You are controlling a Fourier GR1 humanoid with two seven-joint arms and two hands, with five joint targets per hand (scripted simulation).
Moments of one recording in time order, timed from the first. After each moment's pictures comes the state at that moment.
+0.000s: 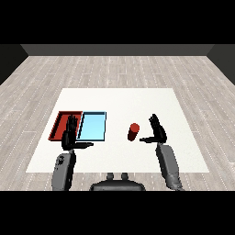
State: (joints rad) left arm -0.04 0.05 0.06 -1.60 0.10 -0.06 -0.39; right arm -0.23 -0.09 -0.12 -1.19 -0.14 0.19 -0.35
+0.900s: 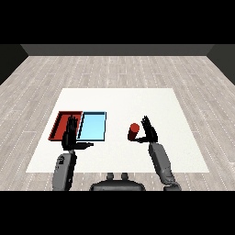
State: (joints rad) left arm -0.04 0.04 0.06 -1.57 0.10 -0.05 -0.43; right arm -0.32 -0.03 -0.09 -0.97 -0.15 0.19 -0.42
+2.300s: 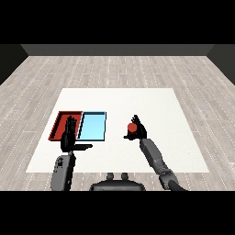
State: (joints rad) left arm -0.01 0.05 0.06 -1.61 0.10 -0.06 -0.42; right arm -0.53 0.00 0.03 -0.64 -0.28 0.12 -0.53
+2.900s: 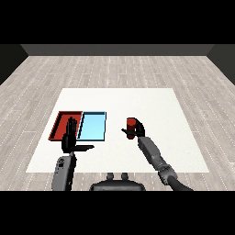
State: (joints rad) left arm 0.01 0.03 0.05 -1.61 0.07 -0.04 -0.44; right arm -0.61 -0.01 0.09 -0.52 -0.32 -0.11 -0.54
